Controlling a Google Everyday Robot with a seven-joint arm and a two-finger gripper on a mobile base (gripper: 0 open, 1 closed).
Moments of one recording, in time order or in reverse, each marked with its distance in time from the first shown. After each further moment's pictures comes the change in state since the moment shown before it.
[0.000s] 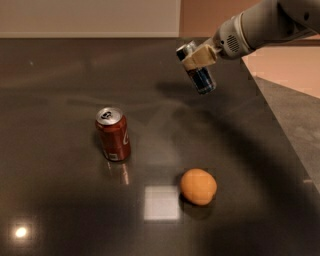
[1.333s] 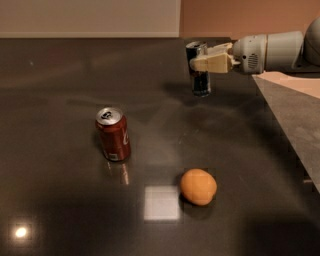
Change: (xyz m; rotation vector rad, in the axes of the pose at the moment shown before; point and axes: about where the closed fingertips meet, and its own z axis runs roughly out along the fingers) arm 0.011 -0.007 -0.012 -0.209 -0.388 0.022
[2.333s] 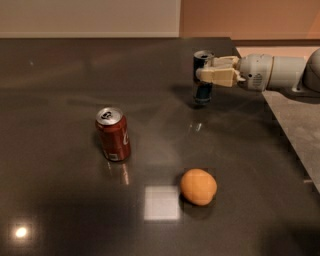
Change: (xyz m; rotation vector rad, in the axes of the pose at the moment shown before) arm 0.028 -0.005 -0.014 -0.013 -0.152 -0.023
